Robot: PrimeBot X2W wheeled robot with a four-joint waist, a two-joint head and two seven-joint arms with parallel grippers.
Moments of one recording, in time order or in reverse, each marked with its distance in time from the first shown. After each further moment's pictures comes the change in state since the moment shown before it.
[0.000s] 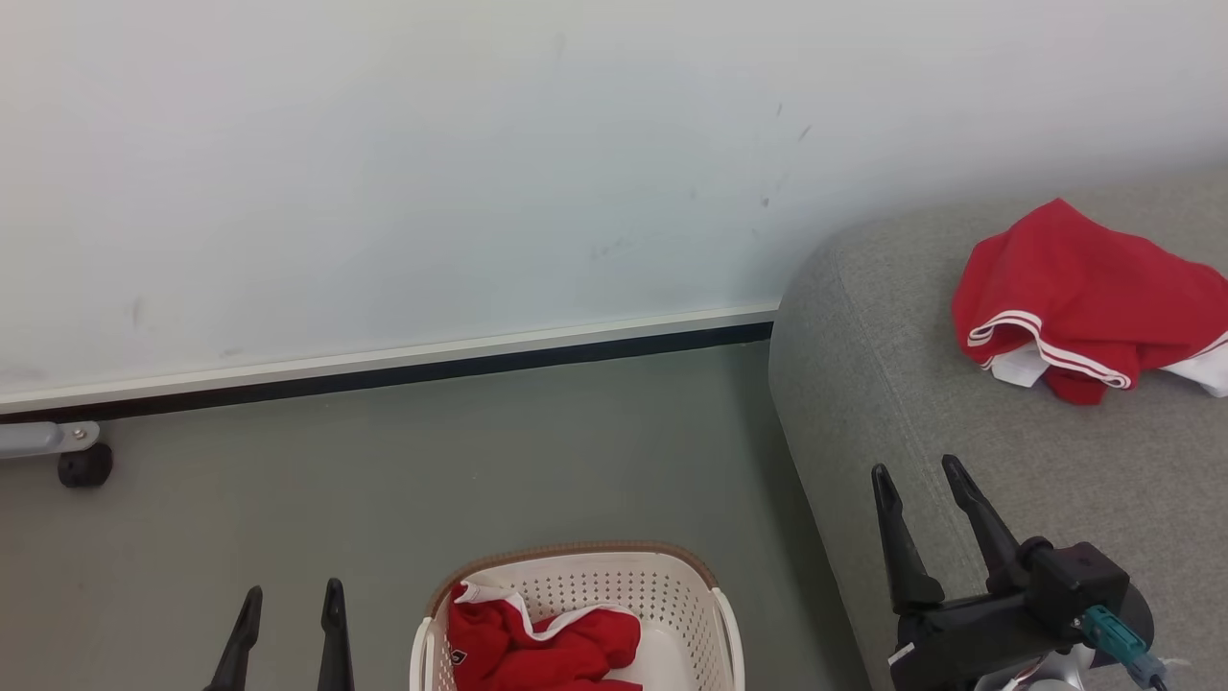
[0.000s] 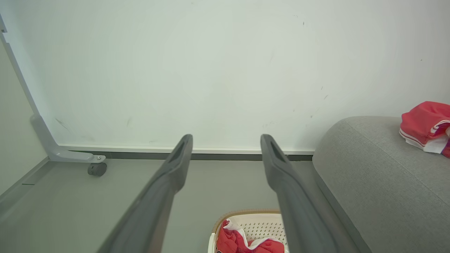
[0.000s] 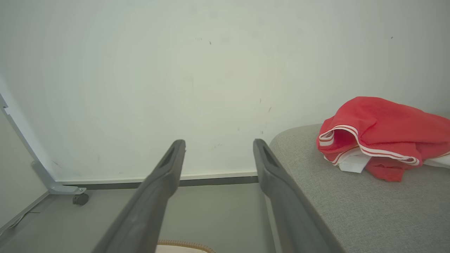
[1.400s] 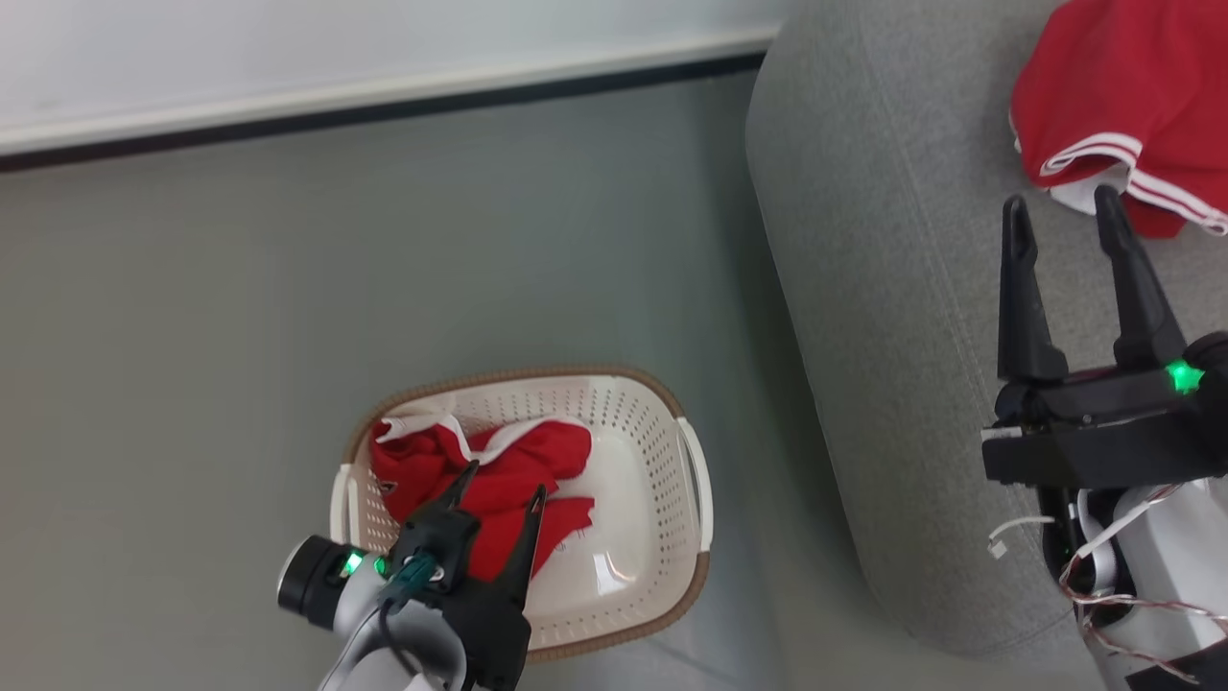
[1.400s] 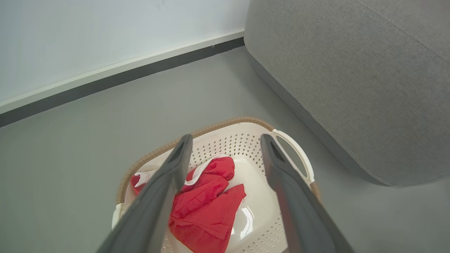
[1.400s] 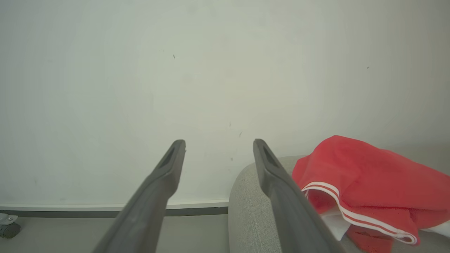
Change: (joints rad) left arm -0.454 -0.089 -0.276 0.414 0.192 -0.133 0.150; right arm -0.255 -0.072 -0.132 -0.177 -0.027 -0.005 -0.003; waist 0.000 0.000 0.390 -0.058
